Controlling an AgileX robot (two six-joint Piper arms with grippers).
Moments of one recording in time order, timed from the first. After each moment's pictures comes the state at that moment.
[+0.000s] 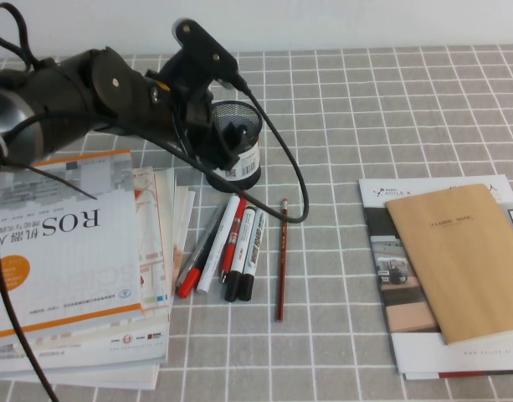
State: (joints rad) right arm -0.04 -0.01 0.03 0.68 0.41 -0.05; left arm -0.43 1.82 -1.42 -0.45 0.47 0.98
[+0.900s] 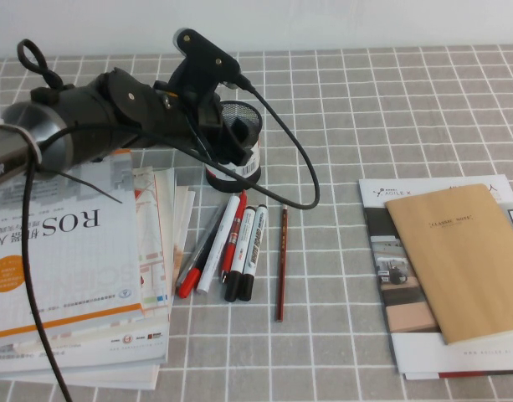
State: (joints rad) right arm -0.04 -0.01 0.03 0.68 0.41 -0.05; left arm -0.43 1.91 -1.42 -0.71 0.30 1.13
